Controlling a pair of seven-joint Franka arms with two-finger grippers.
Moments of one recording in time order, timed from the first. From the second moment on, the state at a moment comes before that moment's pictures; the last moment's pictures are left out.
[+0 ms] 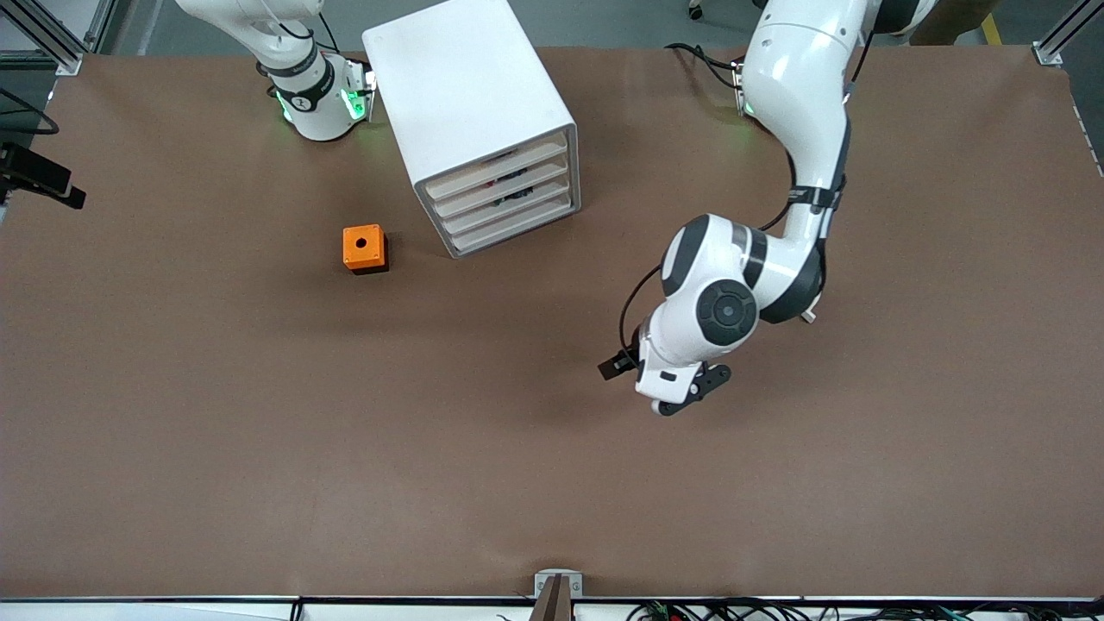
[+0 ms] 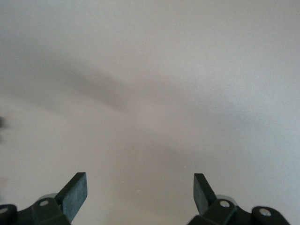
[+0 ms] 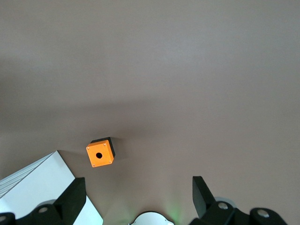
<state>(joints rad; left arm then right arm) -0.68 0.71 0.27 -1.33 -0.43 1.93 -0.79 0.00 0.04 -0.10 -1.38 0.02 1.33 -0.02</state>
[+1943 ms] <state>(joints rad) -0.37 -0.22 0.28 -1.97 0.03 1.64 -0.09 0.00 0.00 -0.09 -1.41 0.06 1.32 -0.07</state>
